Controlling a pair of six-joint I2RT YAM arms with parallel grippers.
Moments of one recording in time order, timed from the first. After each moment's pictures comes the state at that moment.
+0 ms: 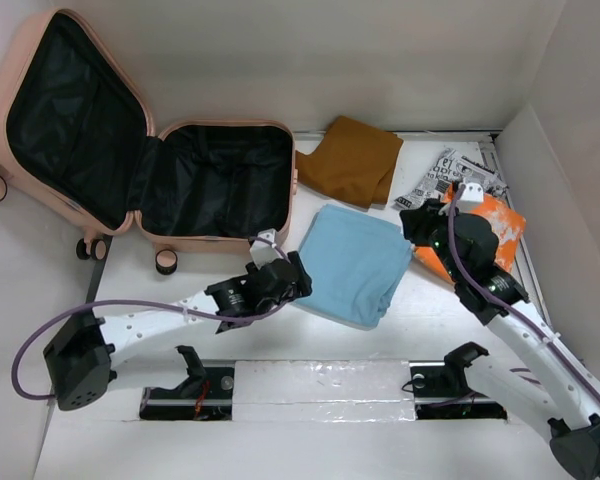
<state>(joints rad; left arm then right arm) -1.04 1.11 0.65 -0.26 -0.50 -1.01 0.46 0.78 0.76 -0.14 0.24 0.42</state>
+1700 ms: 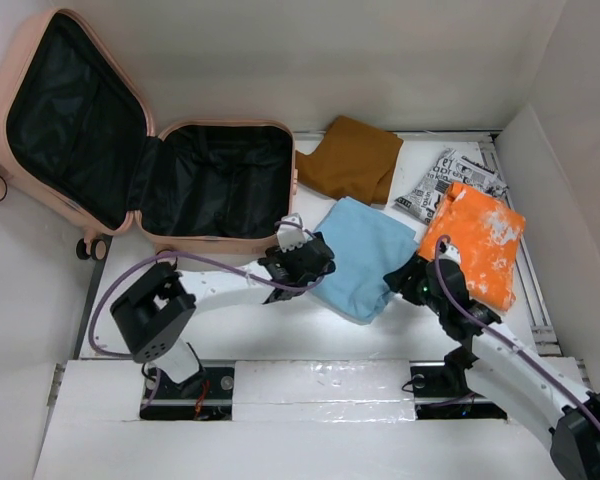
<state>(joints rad) -0.99 1.59 0.89 -0.19 -0.60 -1.06 0.45 0.72 0.27 -0.11 0.10 0.88</state>
